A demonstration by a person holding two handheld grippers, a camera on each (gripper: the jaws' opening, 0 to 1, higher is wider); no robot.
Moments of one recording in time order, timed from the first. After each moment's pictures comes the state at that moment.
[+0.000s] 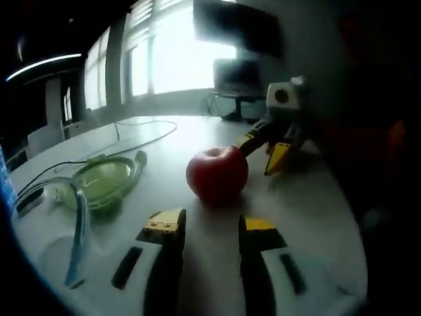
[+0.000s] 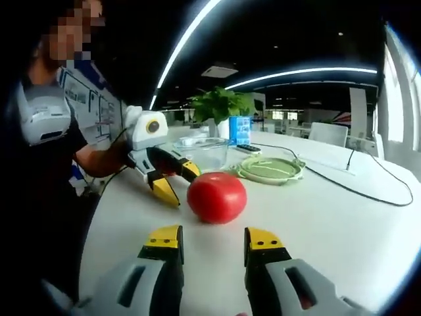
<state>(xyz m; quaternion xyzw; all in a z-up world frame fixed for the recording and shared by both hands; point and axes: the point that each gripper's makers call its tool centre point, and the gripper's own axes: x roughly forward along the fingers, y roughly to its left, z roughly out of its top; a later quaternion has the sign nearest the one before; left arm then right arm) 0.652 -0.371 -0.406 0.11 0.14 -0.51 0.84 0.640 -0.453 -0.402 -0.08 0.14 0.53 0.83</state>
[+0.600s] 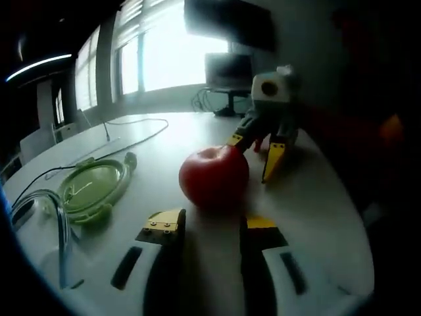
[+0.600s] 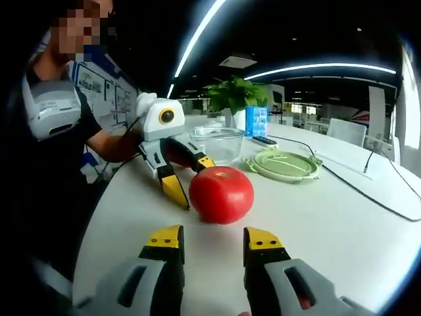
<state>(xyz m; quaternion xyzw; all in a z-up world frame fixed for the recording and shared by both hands) 0.657 -0.387 -0.410 0.12 0.15 -0.54 0.82 0.641 -0.438 -0.410 -0.13 0.16 0.59 0.78</state>
